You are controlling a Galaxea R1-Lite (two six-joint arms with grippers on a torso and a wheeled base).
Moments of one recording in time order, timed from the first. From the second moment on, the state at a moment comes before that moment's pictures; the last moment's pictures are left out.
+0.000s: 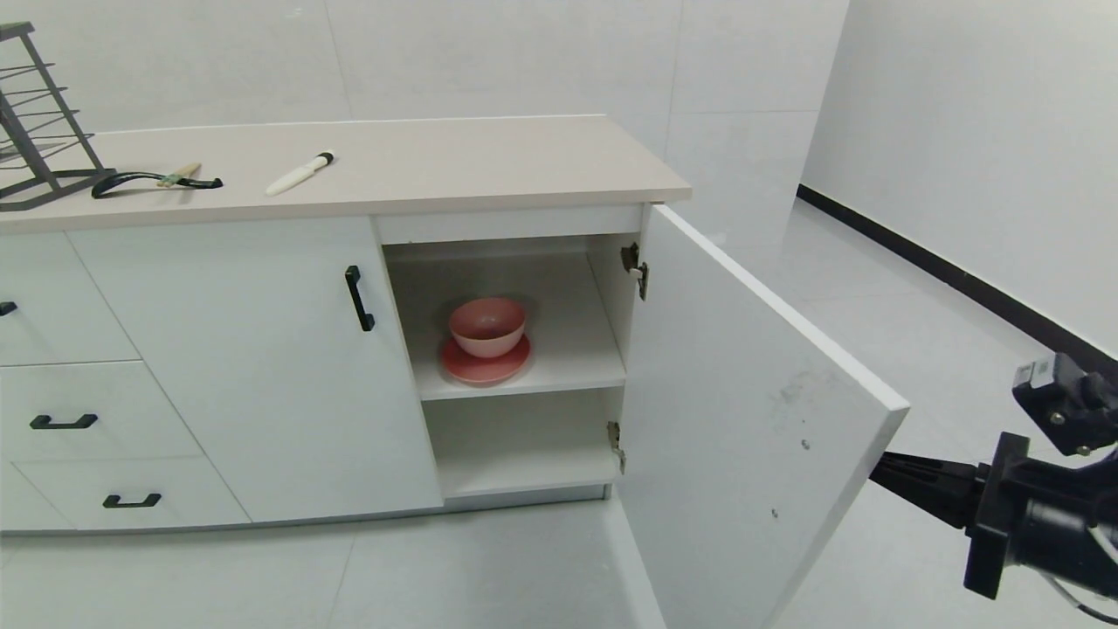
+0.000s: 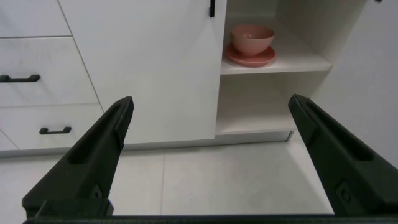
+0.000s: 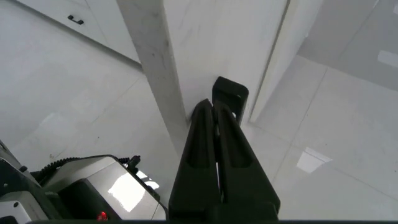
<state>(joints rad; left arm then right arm) 0.00 0.00 0.00 0.00 0.00 0.00 0.28 1.30 -0.23 -0.70 0.44 -0.11</state>
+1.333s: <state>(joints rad) 0.00 0.00 0.00 0.00 0.00 0.00 0.50 1.45 -0.42 -0.72 0.44 -0.10</state>
